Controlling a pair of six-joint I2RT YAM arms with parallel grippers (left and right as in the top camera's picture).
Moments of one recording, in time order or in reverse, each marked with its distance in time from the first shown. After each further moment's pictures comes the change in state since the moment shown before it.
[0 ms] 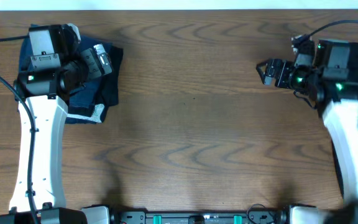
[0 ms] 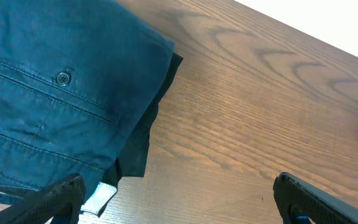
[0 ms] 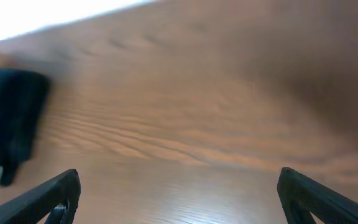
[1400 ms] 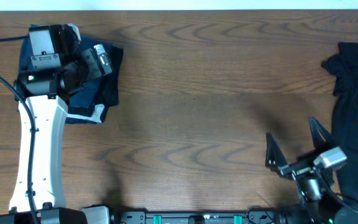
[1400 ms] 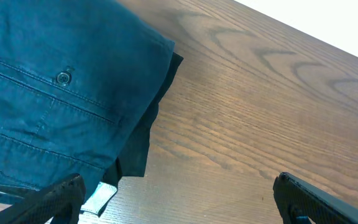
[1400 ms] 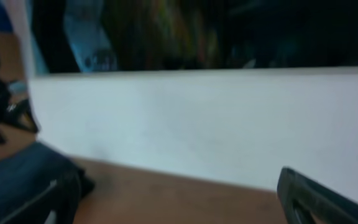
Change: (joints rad) left arm 0.000 0.000 0.000 -0.001 -0.001 0.000; right arm 0.171 -1.389 -0.864 0.518 0.220 -0.057
